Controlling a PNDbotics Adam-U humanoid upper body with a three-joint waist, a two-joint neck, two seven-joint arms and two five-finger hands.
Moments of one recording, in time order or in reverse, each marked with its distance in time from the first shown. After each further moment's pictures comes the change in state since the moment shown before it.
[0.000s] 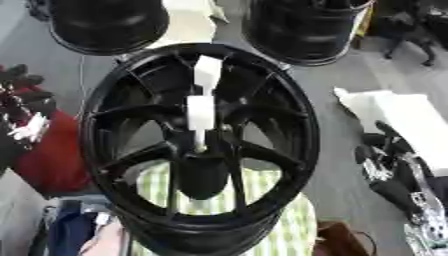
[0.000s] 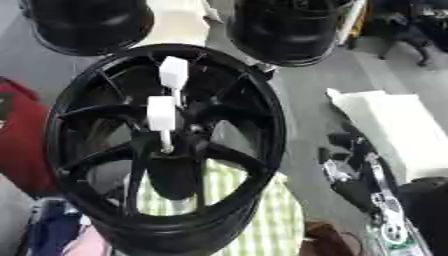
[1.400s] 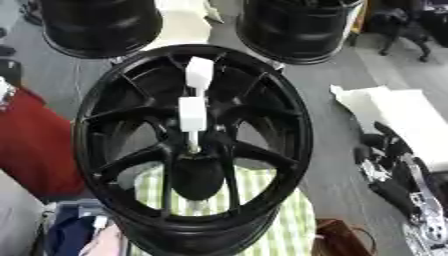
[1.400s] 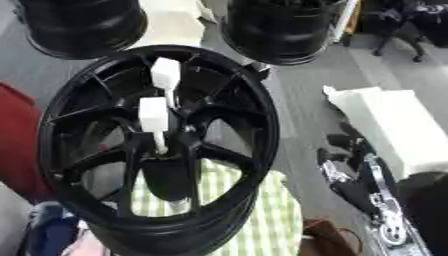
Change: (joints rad) left arm -0.170 0.380 -0.008 0.007 0.007 -0.115 0.082; right arm 0.008 0.000 0.000 0.000 0.001 0.000 -0.001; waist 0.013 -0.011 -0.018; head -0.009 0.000
